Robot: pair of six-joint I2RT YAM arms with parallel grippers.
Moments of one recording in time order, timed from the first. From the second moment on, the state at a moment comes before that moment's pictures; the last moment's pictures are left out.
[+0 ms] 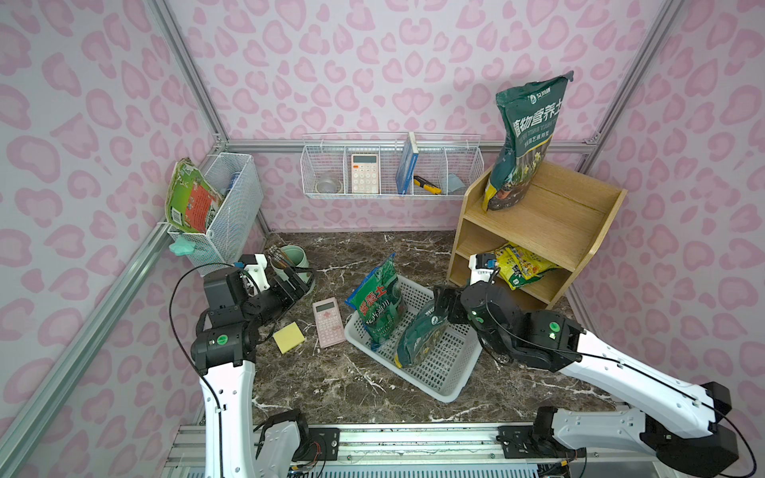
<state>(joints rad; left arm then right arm) 0.29 0.89 1.13 -0.78 0.66 -0.62 1.10 1.18 1.28 -0.73 0.62 0.79</state>
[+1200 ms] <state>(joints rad) 0.29 0.88 1.12 -0.78 0.65 -0.62 0.95 1.49 1.55 -0.60 0.43 0.68</state>
